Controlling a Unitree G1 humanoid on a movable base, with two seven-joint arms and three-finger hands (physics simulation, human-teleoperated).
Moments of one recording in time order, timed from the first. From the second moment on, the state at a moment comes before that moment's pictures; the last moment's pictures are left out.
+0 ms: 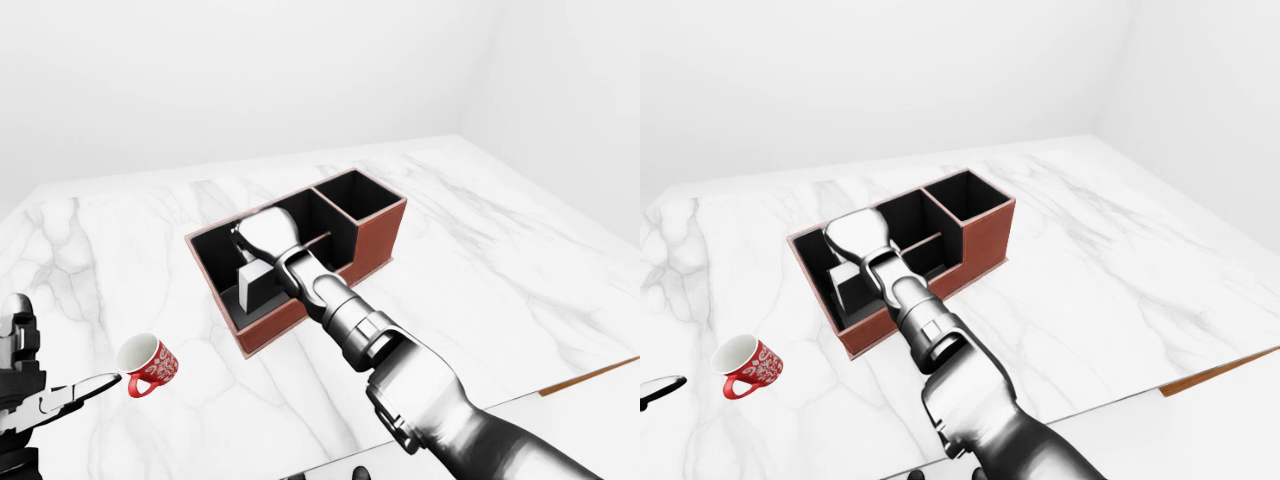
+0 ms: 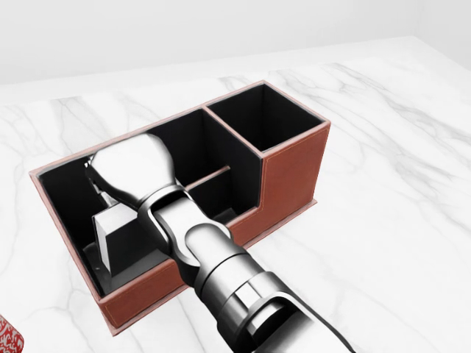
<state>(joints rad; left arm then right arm) 0.22 0.10 0.87 -0.41 -0.51 0.09 -0.36 -1.11 0.30 0.23 1.17 -1.31 -0.09 -0.37</state>
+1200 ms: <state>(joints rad) 0.23 0.09 0.88 -0.38 -0.52 0.09 -0.38 -1.11 0.33 0.22 1.30 -1.36 -0.09 -0.50</state>
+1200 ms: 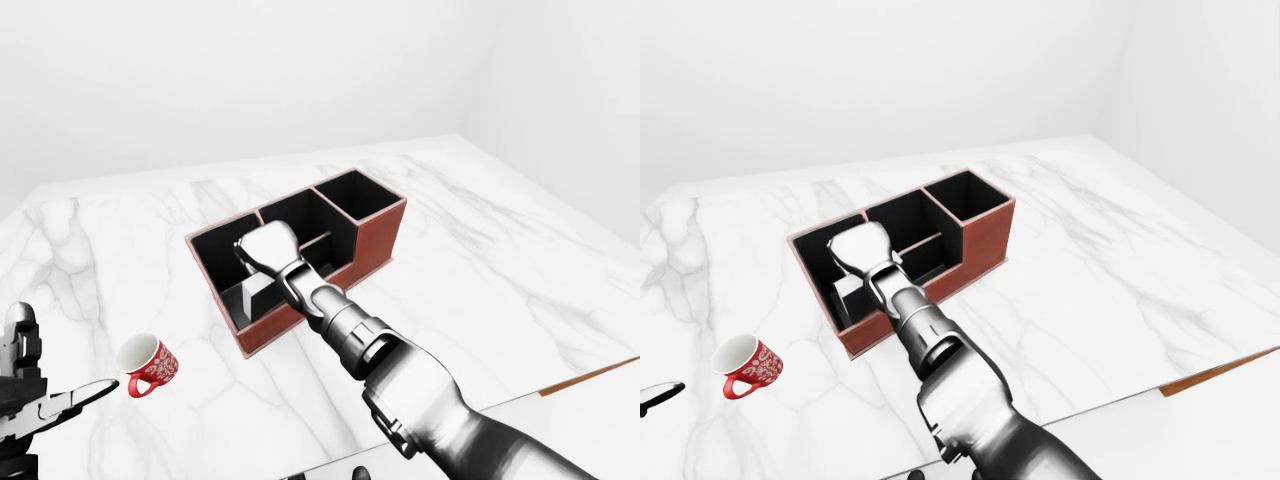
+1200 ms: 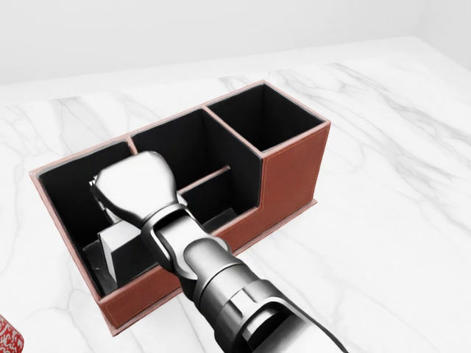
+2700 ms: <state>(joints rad) 0.19 0.07 0.70 -0.66 -0.41 0.09 -0.34 -0.59 0.25 0.24 -0.06 -1.07 -0.09 0.28</state>
